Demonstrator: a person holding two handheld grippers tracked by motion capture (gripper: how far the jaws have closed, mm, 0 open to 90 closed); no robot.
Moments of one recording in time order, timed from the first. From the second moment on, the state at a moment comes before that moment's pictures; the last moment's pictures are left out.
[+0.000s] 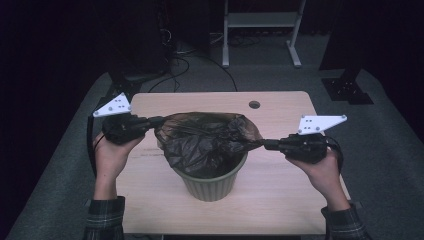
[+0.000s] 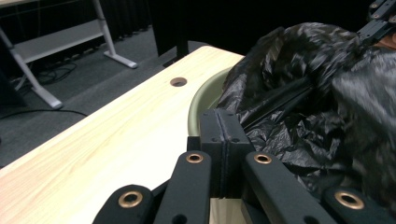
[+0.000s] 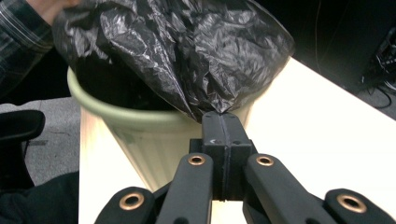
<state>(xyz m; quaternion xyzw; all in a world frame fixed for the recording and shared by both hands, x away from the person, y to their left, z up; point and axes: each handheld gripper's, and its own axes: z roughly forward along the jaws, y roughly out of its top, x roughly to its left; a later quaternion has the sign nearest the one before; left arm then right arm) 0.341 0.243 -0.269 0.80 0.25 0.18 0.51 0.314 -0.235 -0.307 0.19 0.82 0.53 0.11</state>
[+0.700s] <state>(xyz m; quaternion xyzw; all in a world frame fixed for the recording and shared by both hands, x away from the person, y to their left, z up) 0.328 0.293 -0.303 0.78 0.31 0.19 0.51 0.305 -0.289 -0.367 0.27 0.83 0.47 0.10</state>
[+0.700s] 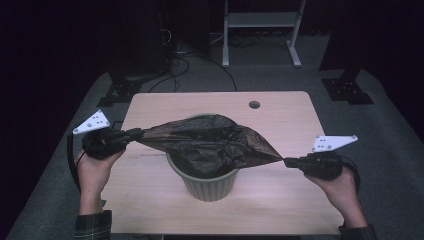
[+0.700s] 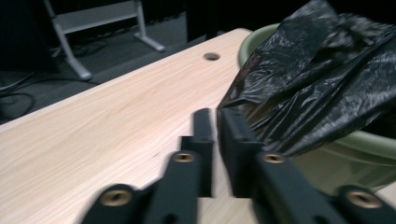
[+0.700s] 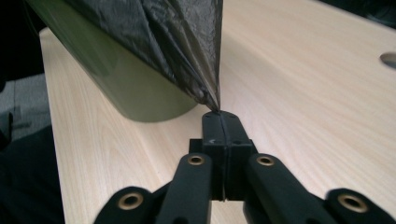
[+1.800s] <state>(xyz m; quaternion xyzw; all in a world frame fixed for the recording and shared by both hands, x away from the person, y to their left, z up) 0.367 0.182 -0.269 0.83 0.23 0.17 0.47 0.360 -0.215 -0.298 0.23 0.80 0.54 0.11</state>
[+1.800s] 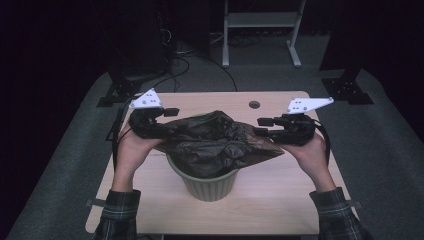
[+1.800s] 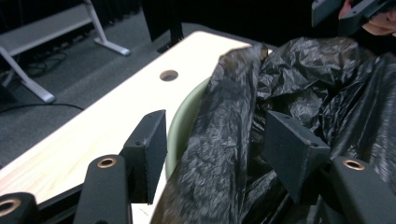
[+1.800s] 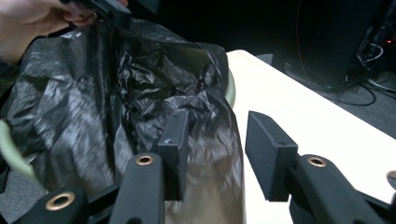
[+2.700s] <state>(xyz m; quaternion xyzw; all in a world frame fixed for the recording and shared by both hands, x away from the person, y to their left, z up) 0.390 0.184 -0.280 0.83 0.25 0.17 0.46 0.392 -0.184 -0.291 0.24 0.80 0.54 0.11</state>
